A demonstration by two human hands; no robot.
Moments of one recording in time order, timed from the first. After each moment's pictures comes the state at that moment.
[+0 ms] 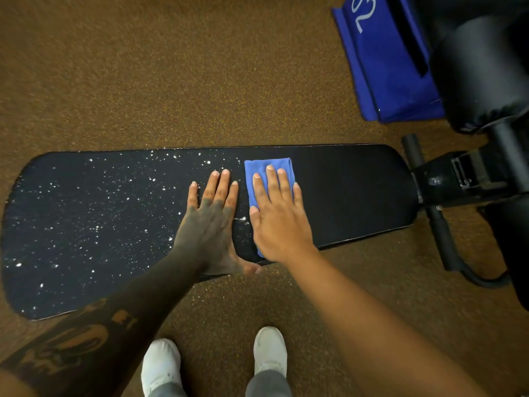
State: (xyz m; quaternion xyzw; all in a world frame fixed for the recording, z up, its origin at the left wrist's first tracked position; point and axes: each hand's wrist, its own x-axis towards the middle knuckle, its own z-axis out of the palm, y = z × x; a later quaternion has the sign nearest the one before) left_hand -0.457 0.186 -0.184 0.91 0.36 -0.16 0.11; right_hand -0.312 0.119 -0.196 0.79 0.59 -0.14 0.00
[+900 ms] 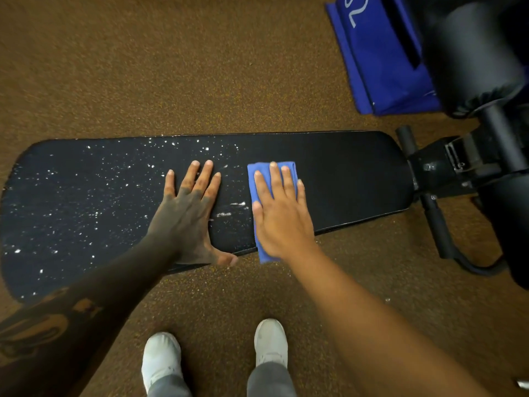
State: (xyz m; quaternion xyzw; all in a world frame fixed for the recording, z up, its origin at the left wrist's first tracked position) left_hand -0.496 0.197 -0.189 0.93 0.33 -0.15 0.08; right_hand -0.320 0.096 -0.199 0.81 0.58 -0.14 -0.01
